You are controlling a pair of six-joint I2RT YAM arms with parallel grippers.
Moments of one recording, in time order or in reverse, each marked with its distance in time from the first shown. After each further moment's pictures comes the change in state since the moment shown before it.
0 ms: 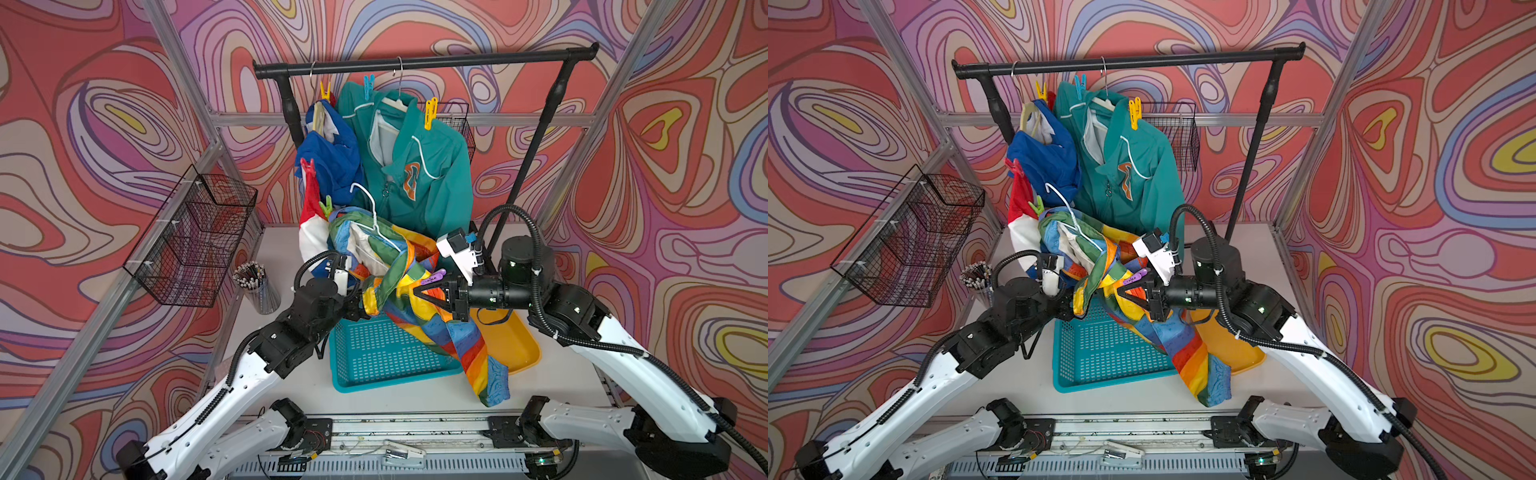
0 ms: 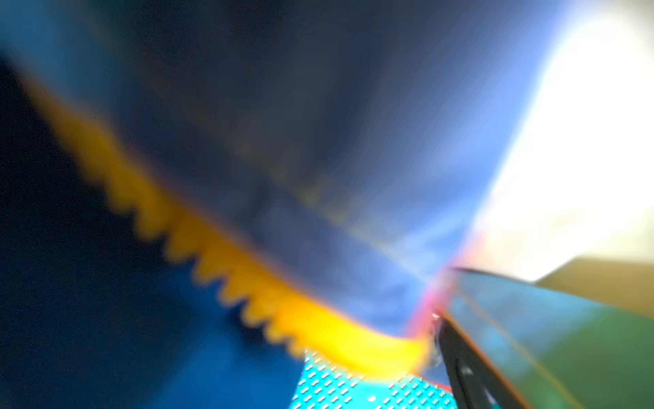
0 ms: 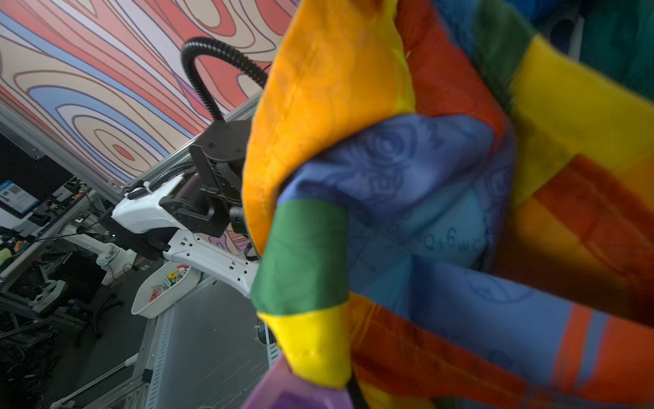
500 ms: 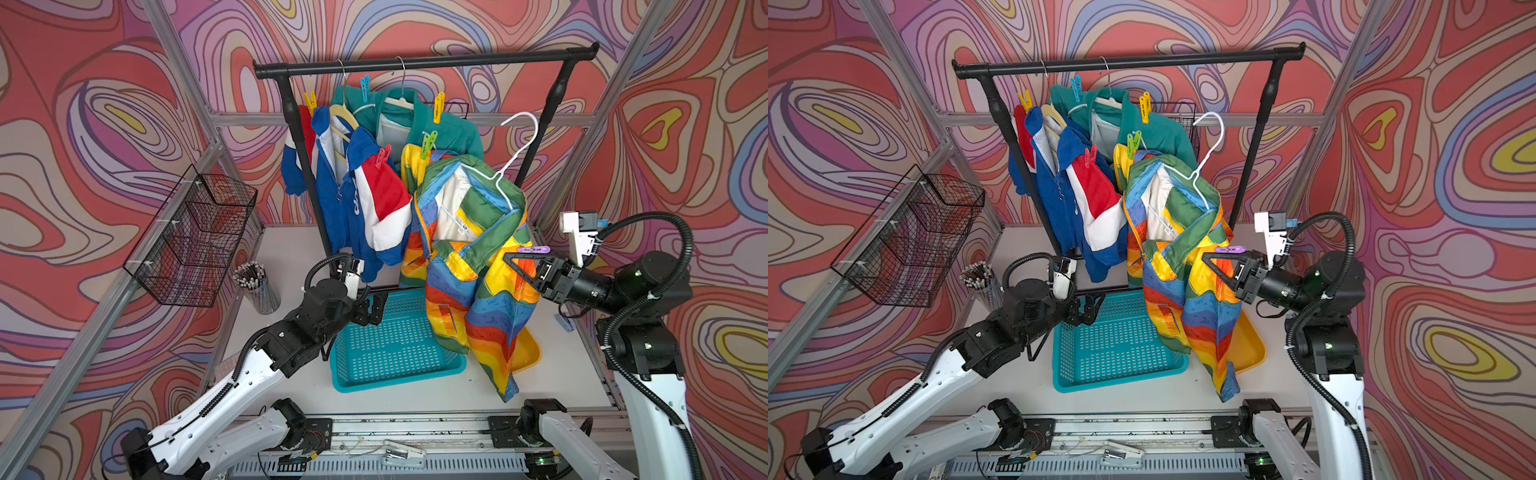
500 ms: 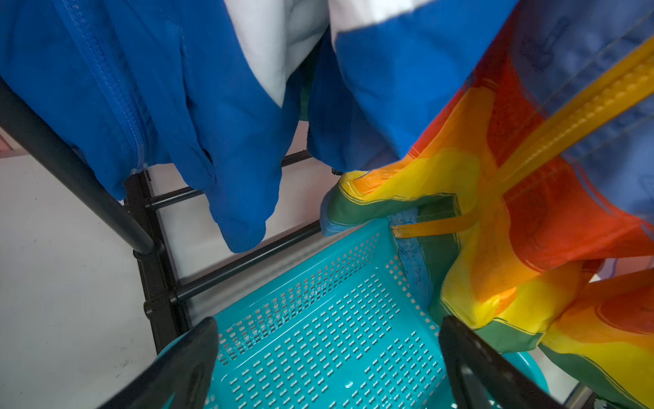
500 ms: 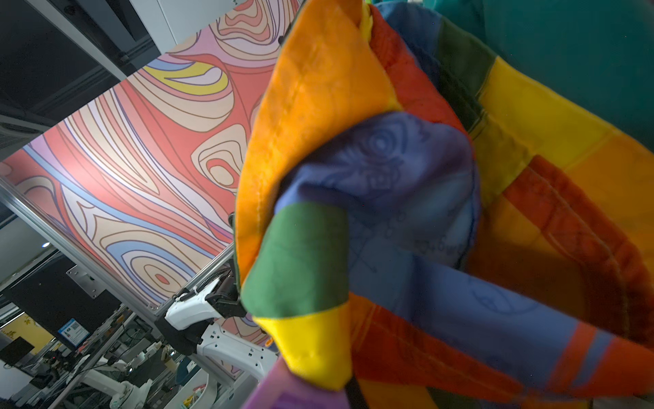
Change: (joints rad) left arm -0.105 0.101 0.036 0.016 0.027 -0.002; right arm -0.775 -0.296 -0.169 0.269 -0.571 0.410
